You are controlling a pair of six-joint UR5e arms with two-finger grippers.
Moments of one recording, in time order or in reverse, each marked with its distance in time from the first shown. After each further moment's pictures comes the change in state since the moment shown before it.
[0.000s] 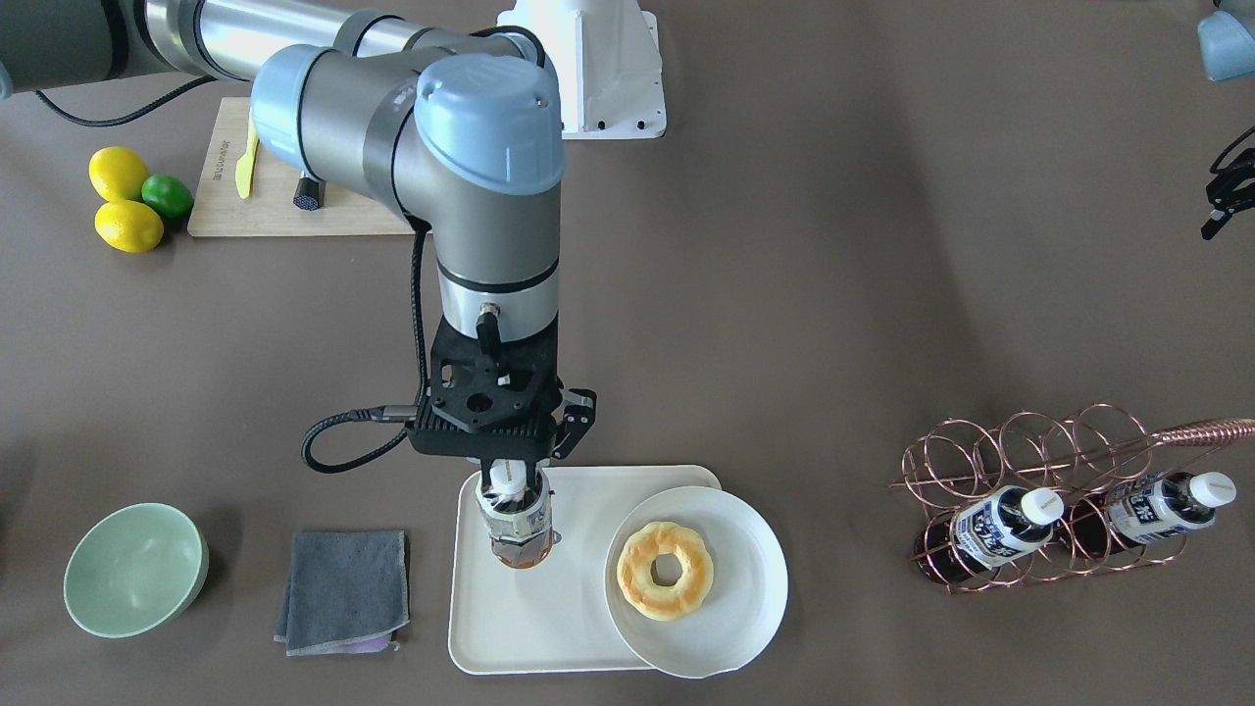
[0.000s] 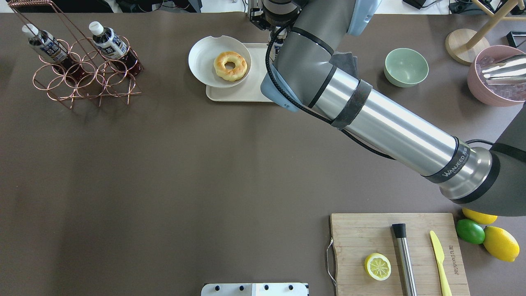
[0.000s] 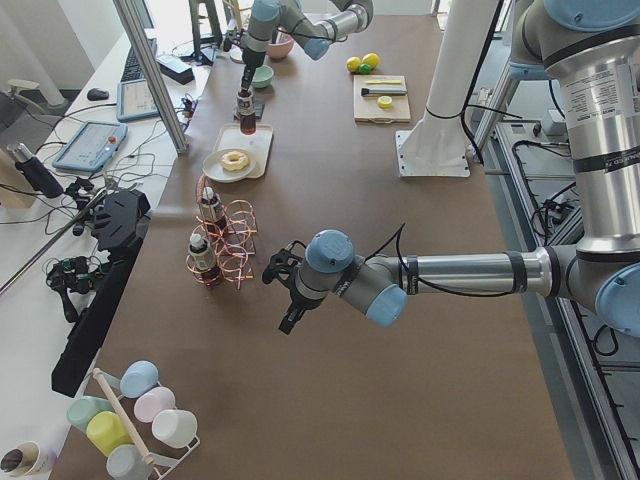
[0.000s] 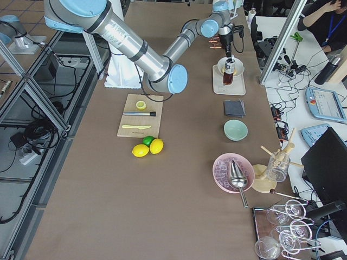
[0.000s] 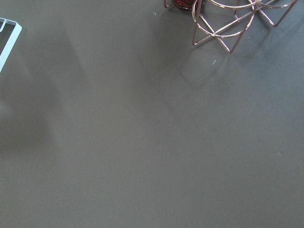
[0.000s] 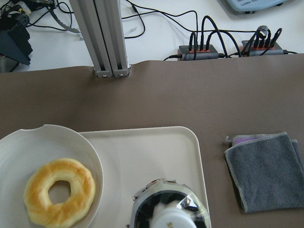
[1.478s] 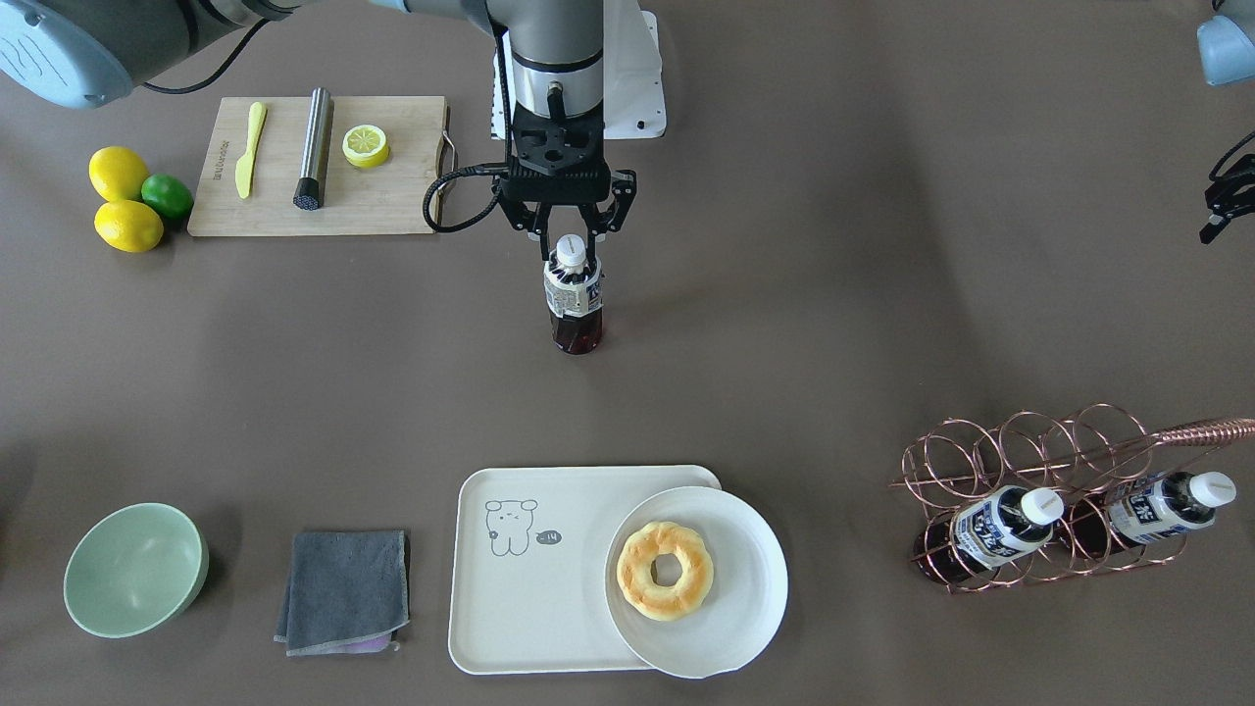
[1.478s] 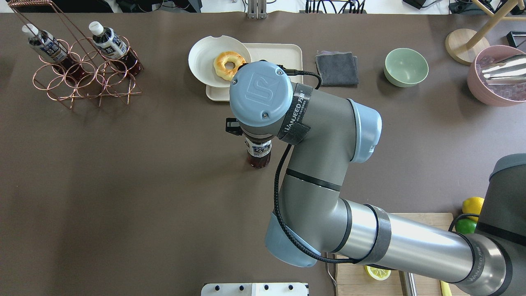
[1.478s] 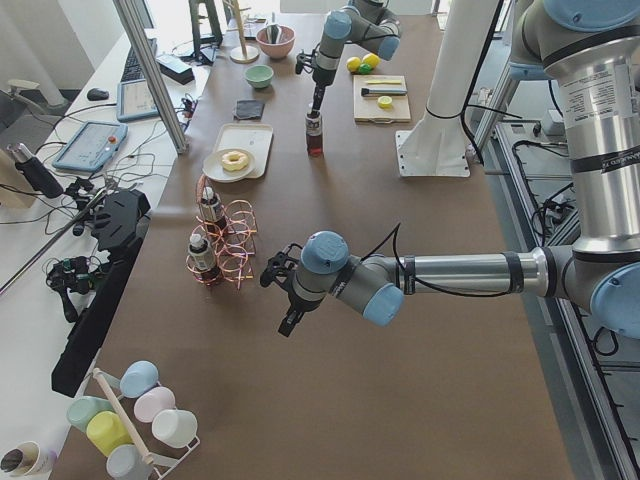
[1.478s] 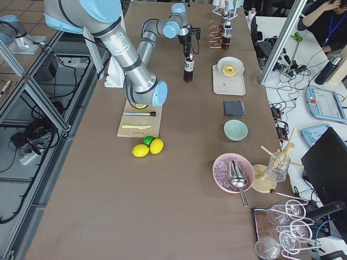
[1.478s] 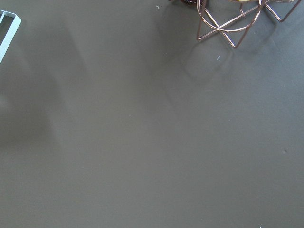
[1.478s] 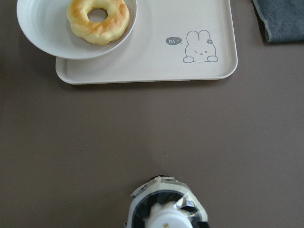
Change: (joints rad) left arm 0.005 -0.014 0.011 0.038 0.000 0.004; right arm -0.321 -0.187 0.466 -0.245 -0.085 0.199
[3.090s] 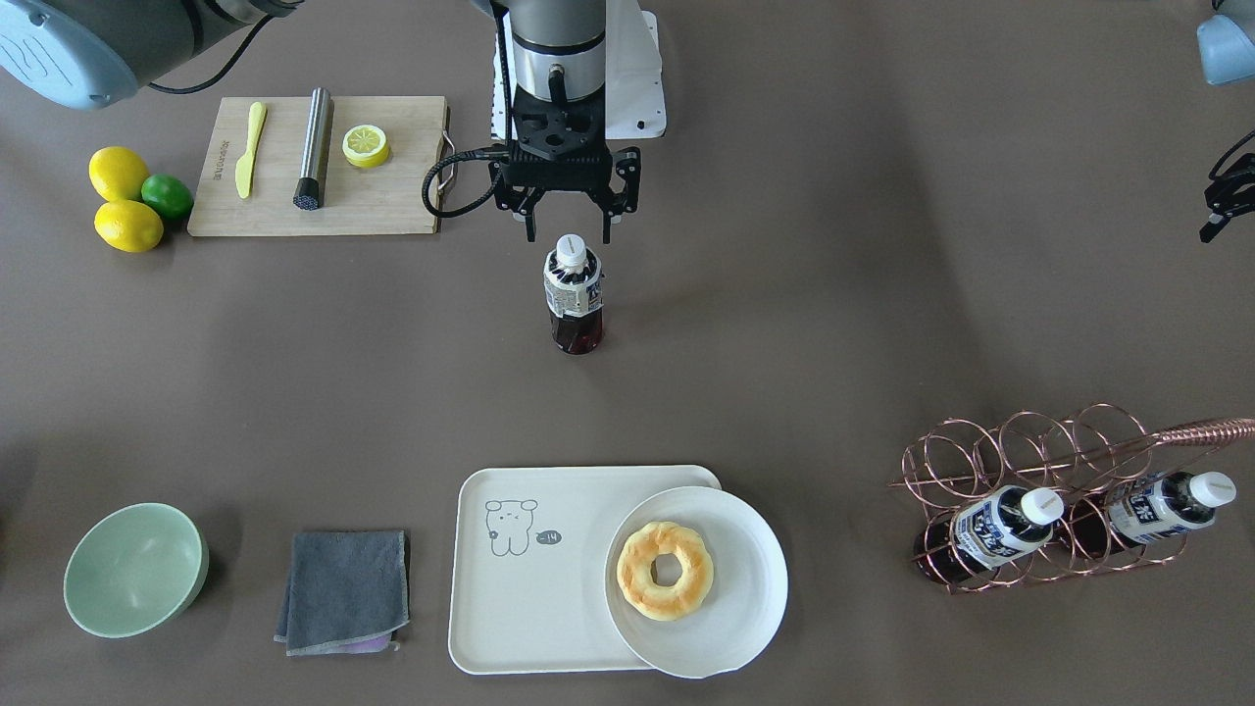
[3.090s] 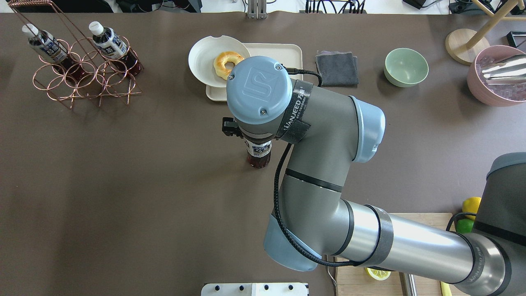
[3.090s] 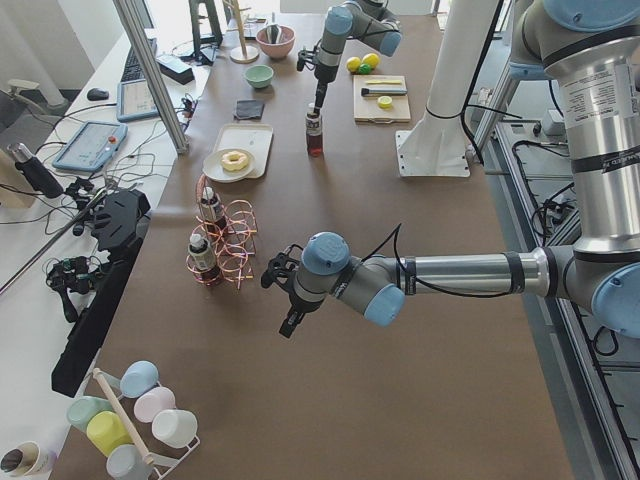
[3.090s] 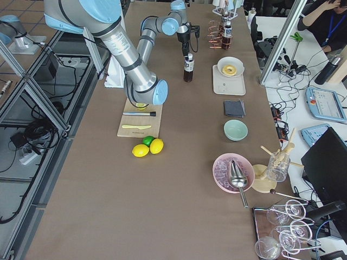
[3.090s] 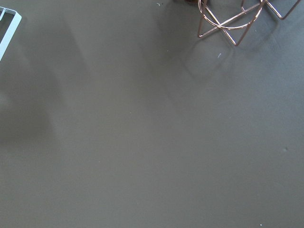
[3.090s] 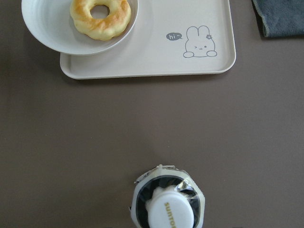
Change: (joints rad) left arm 0.000 0.004 0.000 0.000 0.000 0.001; right arm 0.000 0.014 0.024 -0.048 0.019 0.001
